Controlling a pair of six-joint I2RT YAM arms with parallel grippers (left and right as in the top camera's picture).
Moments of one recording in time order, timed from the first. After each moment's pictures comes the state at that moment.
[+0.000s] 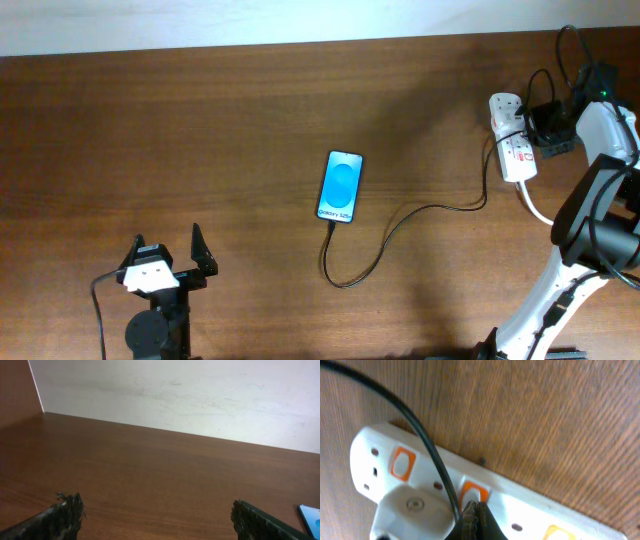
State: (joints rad) left arm 0.11 0.01 0.01 -0.08 -0.02 -0.10; right arm -0.44 2.22 1.72 -0.74 -0.21 0.90
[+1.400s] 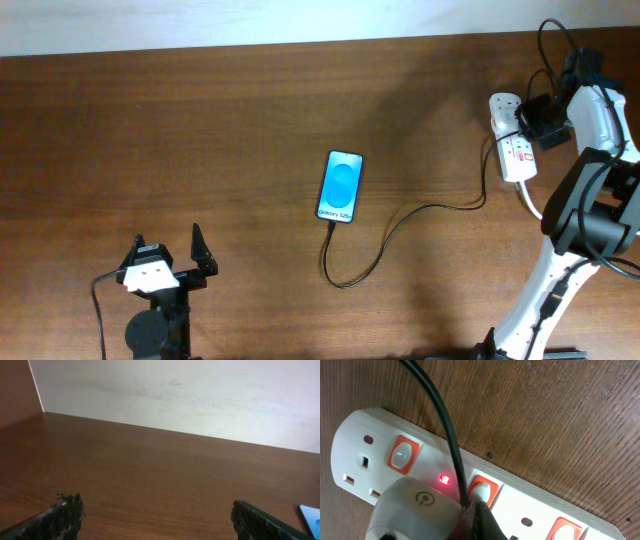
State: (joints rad) left arm 0.11 0.01 0.01 -0.08 -0.02 -0.10; right arm -0.39 2.31 1.90 -0.92 -0.11 0.82
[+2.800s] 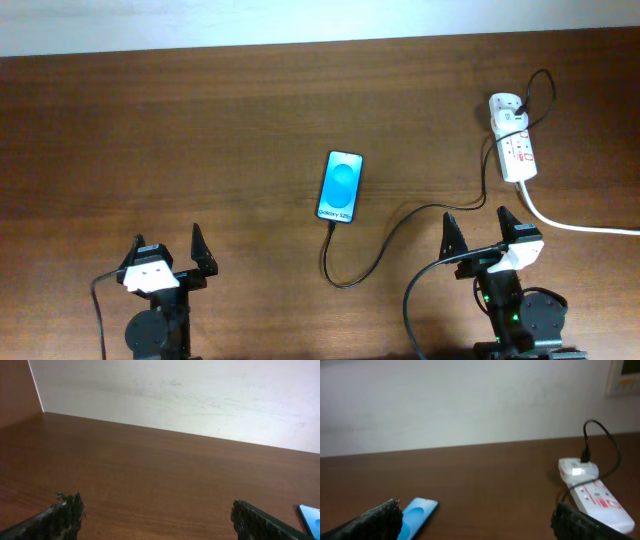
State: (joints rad) left arm 0.11 0.01 0.01 -0.08 -0.02 -0.10; right arm -0.02 0.01 0.09 -0.11 -0.14 0.15
